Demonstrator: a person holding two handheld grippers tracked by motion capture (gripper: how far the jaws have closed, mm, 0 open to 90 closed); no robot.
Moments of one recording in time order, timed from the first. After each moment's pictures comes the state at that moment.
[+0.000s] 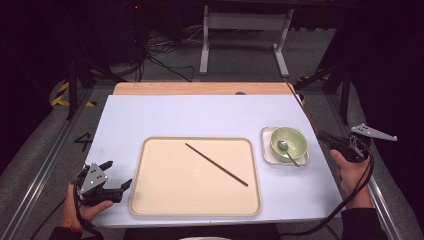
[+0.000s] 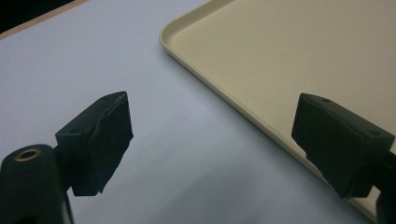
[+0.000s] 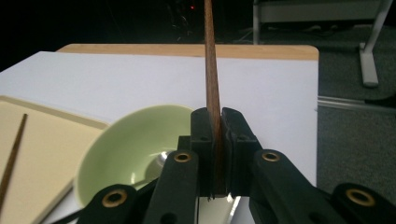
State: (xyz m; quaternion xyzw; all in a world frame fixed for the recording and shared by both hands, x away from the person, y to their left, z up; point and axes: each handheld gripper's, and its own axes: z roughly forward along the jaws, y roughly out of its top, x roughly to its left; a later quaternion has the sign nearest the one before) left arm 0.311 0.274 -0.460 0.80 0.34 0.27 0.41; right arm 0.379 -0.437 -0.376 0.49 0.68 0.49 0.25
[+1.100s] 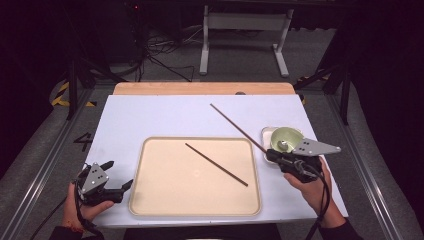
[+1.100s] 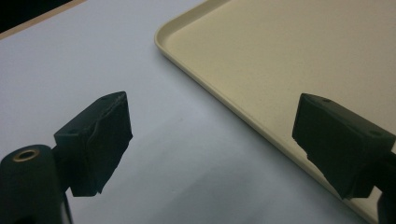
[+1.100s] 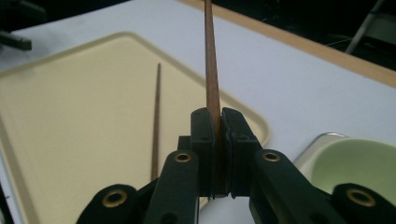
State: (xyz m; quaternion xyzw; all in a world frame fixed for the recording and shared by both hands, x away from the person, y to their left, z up) left arm 0.311 0.272 -0.459 0.81 0.33 0.27 0.41; right arm 0.329 -0.278 -0.361 0.31 0.81 0.45 0.20
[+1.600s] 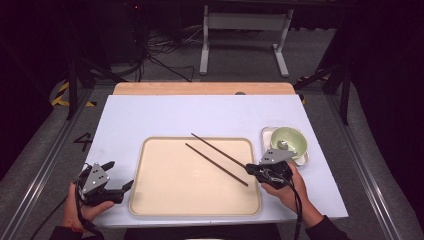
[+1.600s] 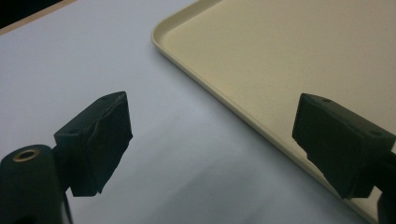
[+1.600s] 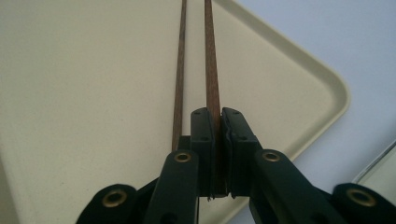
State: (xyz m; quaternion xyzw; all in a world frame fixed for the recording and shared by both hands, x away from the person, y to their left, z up) left arm 0.312 0.271 -0.460 0.81 0.33 0.26 0.40; right arm 0.346 -0.238 -0.416 0.29 0.87 0.37 0.16
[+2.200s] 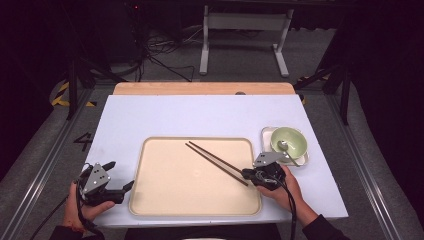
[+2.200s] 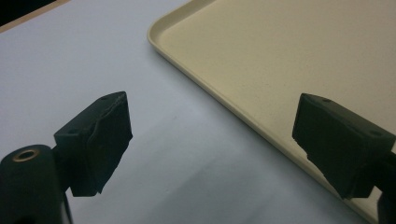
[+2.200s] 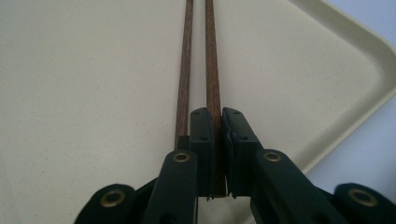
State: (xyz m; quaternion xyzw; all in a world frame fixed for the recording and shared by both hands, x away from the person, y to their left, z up) left arm 0.313 0.270 -0.461 0.81 0.33 0.26 0.40; right arm 0.354 -0.230 -0.438 0.29 0.88 0.35 0.13
